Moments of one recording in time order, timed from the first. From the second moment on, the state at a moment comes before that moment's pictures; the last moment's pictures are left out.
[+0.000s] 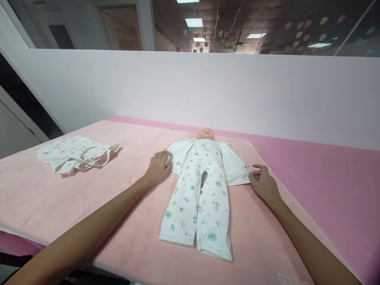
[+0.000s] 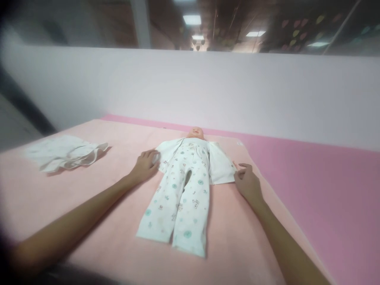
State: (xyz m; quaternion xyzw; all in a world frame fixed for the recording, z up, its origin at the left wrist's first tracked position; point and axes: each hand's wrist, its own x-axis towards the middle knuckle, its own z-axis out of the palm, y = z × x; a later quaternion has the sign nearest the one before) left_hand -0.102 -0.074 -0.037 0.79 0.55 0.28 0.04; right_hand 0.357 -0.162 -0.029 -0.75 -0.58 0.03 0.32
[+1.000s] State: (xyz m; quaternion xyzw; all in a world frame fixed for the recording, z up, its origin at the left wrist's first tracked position) left_hand -0.015 -0.006 -0.005 0.82 0.41 0.38 0.12; right_hand 0.261 -0.069 0.011 -0.53 -0.75 0.05 0.38
